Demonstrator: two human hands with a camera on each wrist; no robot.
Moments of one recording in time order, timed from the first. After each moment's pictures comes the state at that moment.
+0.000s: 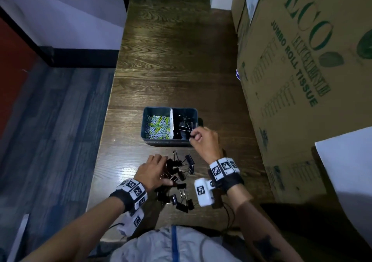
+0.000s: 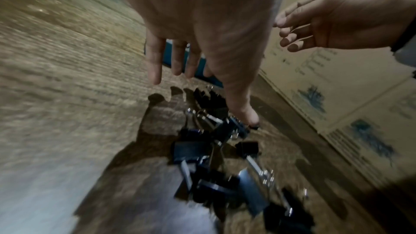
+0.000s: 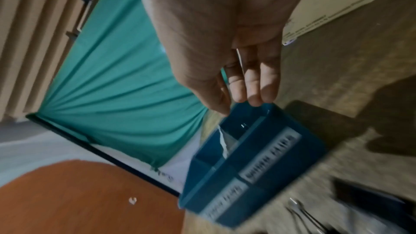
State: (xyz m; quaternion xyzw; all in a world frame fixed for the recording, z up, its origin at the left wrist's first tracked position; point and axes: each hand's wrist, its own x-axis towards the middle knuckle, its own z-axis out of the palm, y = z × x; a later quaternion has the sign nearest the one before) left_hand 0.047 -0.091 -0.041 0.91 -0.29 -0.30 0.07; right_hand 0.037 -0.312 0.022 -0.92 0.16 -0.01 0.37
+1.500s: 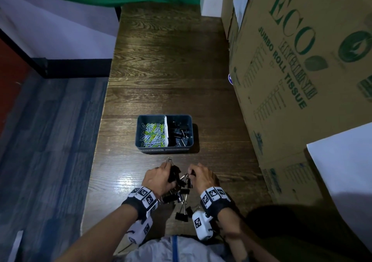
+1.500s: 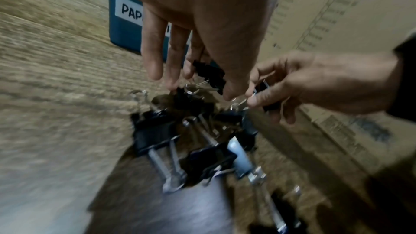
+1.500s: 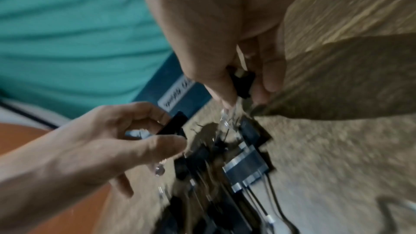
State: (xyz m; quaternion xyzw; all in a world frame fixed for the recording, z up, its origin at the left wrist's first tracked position) left_hand 0.040 -0.133 -0.040 0.92 -0.29 -0.26 0.04; right_hand -0.030 -0.295 -0.042 -0.93 0.21 0.17 0.24
